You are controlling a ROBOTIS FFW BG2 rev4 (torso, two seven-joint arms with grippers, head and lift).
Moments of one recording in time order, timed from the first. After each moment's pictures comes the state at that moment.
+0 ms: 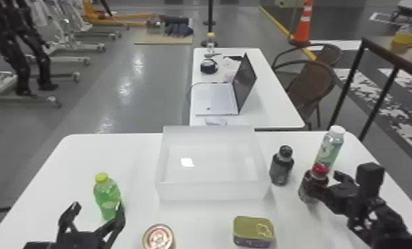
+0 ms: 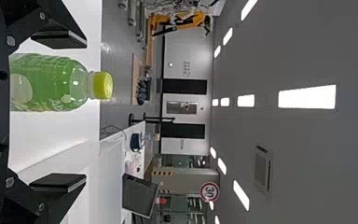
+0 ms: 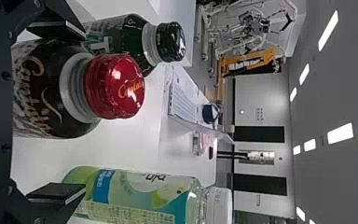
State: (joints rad) left arm 0.34 0.00 0.10 -1.64 0.07 -0.39 -0.14; right arm -0.25 -0.18 -0.16 -1.02 -0.05 -0.08 0.50
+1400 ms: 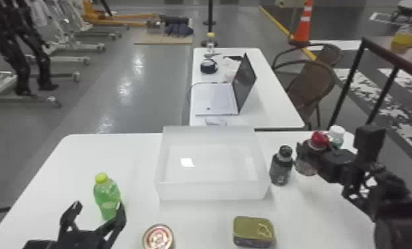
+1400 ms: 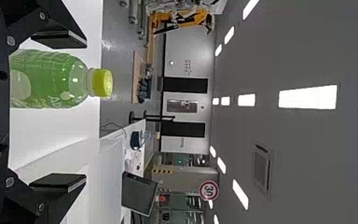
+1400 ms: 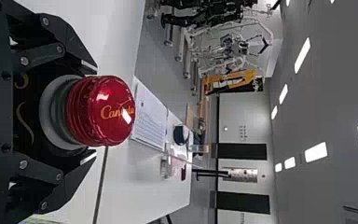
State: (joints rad) left arm 0.34 0.00 0.10 -1.64 0.08 -0.38 -0.14; right arm -0.19 -0.21 -0.08 -1.49 -0.14 0.25 0.46
